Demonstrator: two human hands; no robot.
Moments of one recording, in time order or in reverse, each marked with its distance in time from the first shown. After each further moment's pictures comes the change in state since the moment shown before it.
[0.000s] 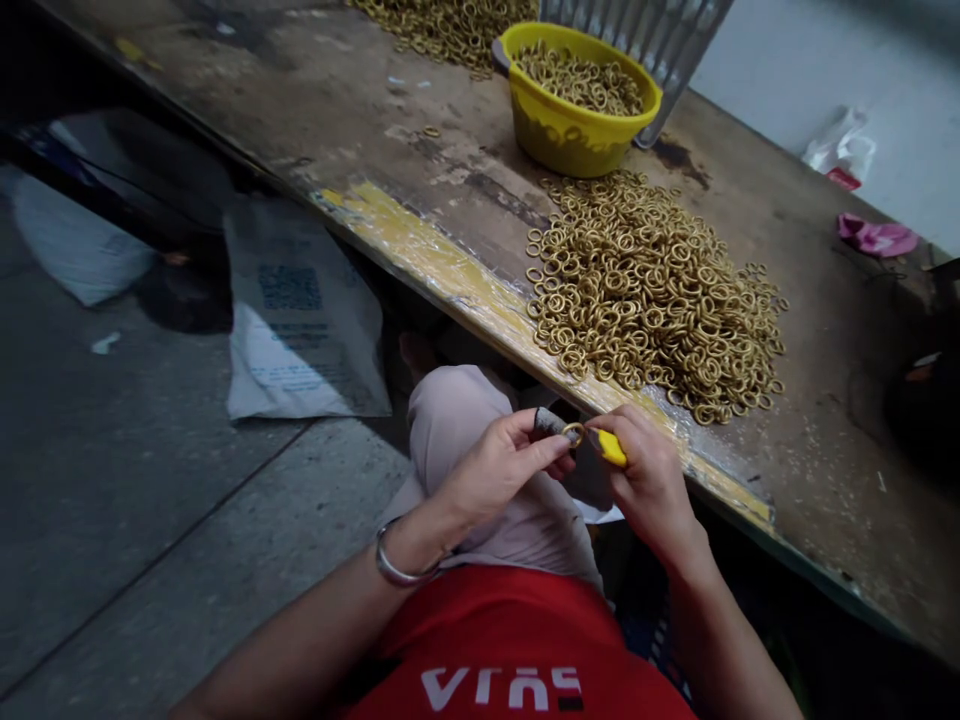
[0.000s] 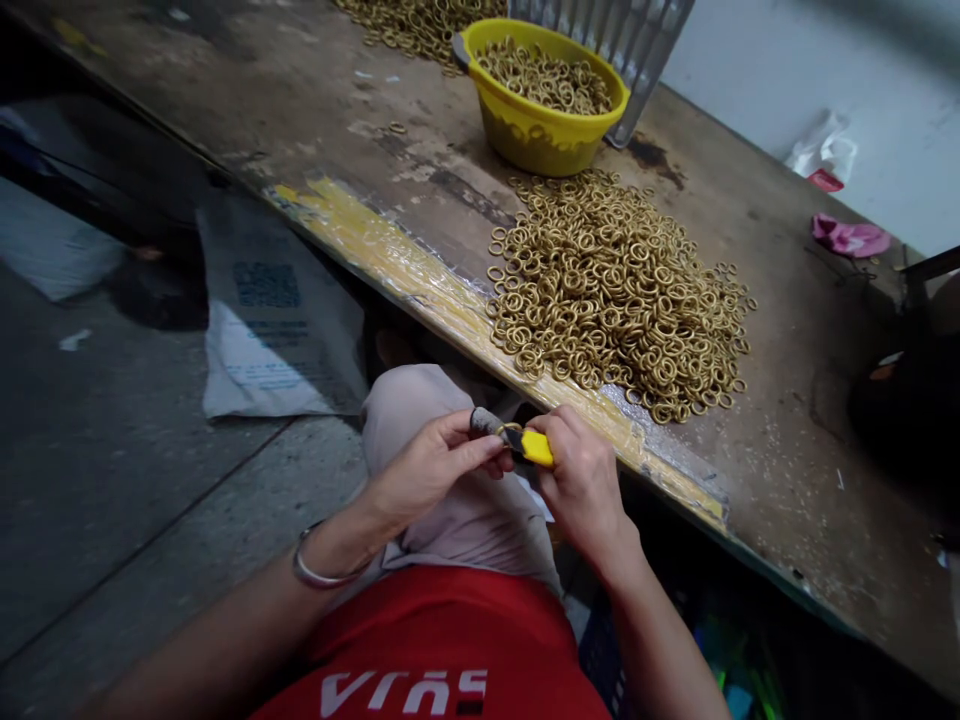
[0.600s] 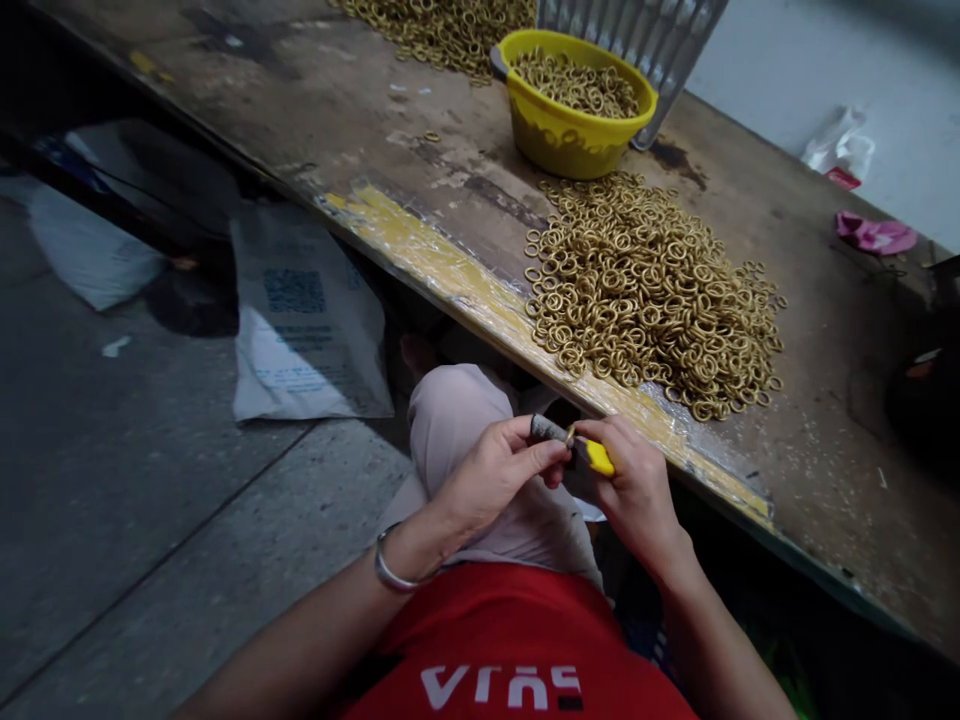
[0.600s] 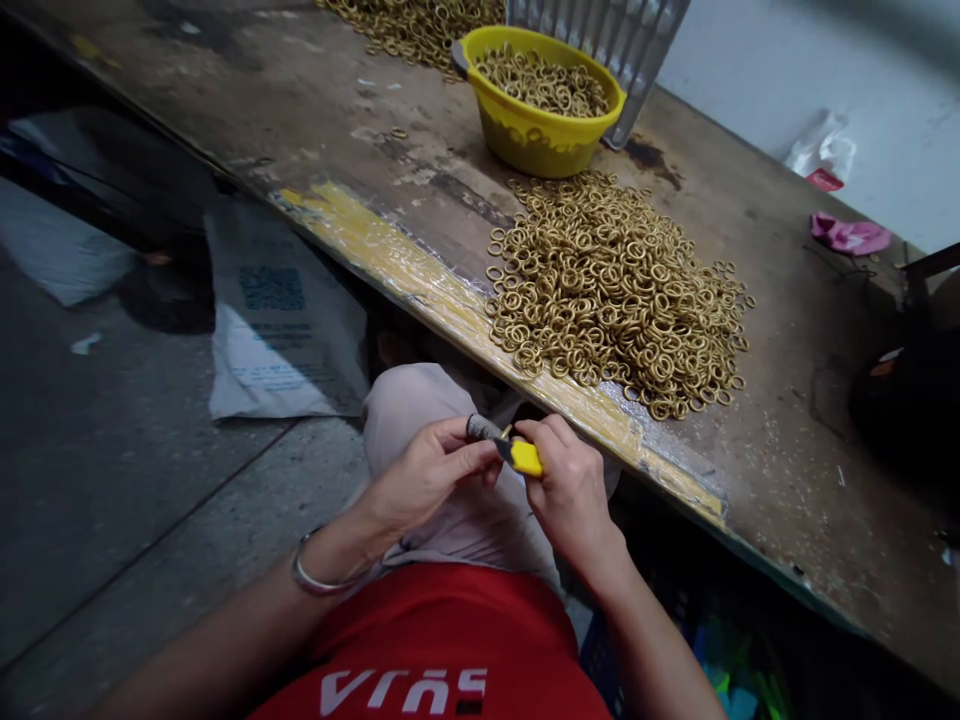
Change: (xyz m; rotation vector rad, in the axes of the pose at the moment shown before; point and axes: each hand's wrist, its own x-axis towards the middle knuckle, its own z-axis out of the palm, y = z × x) left_hand -0.010 -0.007 0.001 0.004 -0.008 0.022; right_hand -0.014 -0.004 0.014 -0.024 0.022 -0.020
